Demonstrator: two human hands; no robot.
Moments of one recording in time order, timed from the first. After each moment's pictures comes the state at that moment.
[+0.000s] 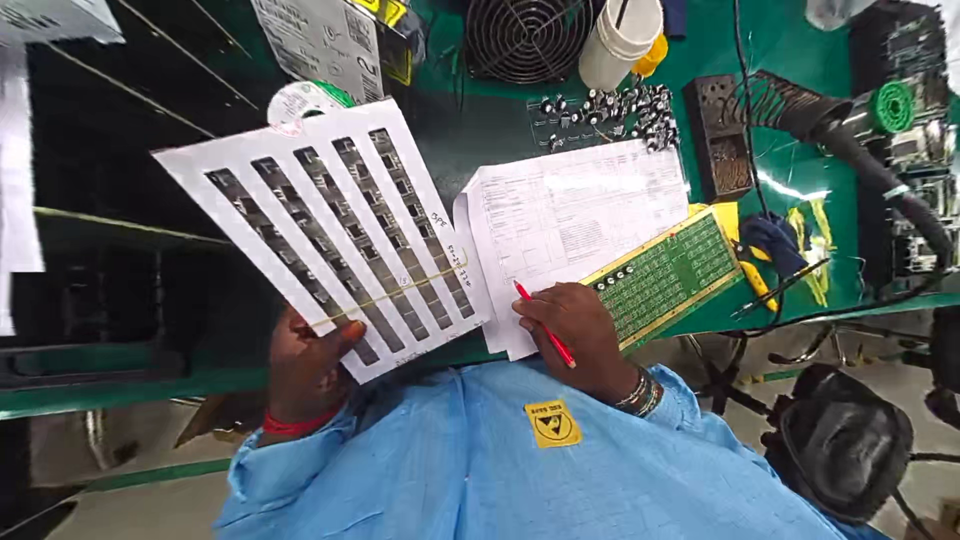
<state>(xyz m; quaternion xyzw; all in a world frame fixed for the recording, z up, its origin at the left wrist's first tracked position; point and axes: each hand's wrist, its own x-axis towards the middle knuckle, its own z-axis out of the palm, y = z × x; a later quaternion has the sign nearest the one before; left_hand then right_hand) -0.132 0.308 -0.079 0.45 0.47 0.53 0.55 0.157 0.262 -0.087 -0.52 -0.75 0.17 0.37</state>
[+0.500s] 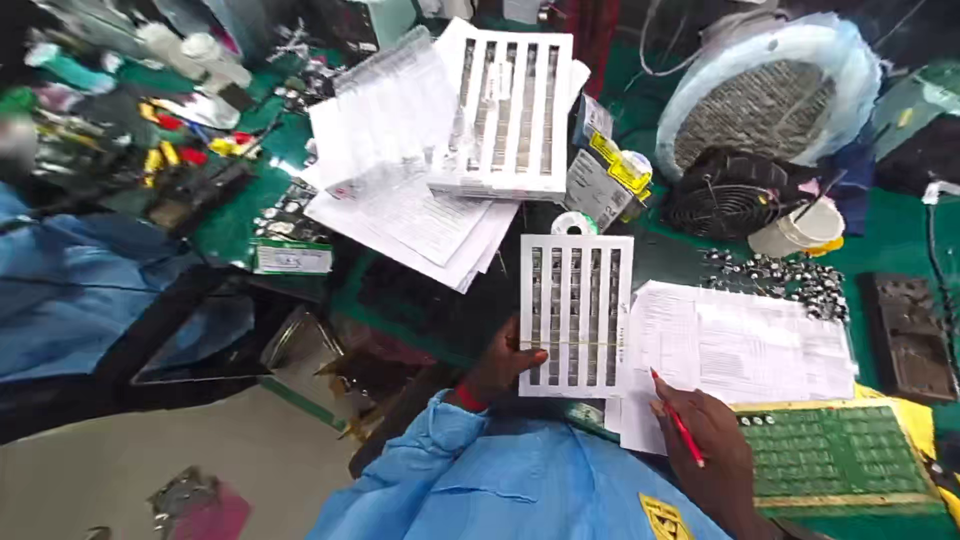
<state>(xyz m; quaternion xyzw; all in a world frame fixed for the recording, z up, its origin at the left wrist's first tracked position) -0.126 0.310 -0.067 0.39 0.48 0.50 0.60 0.164 0.268 -0.099 -0.53 -0.76 0.13 0.37</state>
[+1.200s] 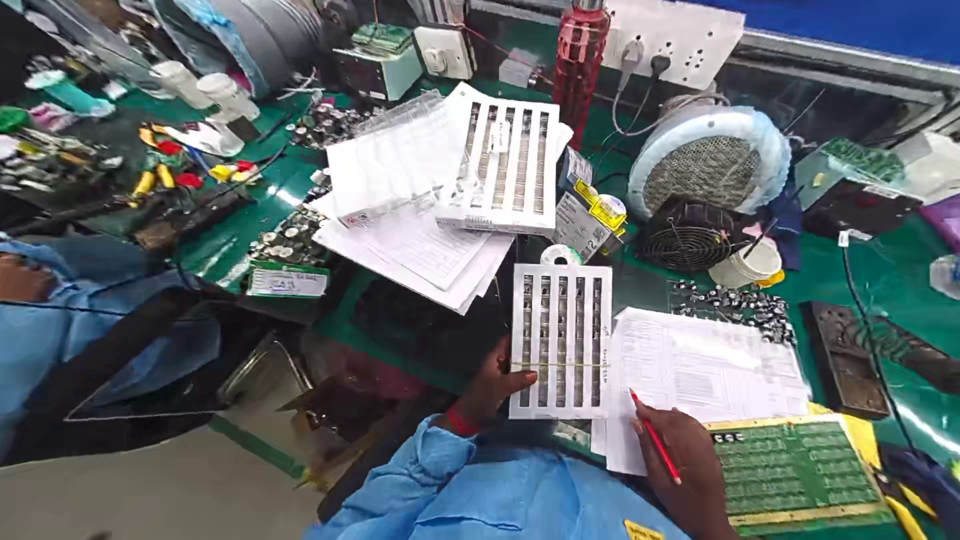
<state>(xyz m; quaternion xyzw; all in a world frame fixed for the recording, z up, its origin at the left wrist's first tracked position) -0.127 0.311 -0.068 0.38 0.45 0.51 0.62 0.163 0.269 -0.104 -0.53 -0.75 0.11 0.38</state>
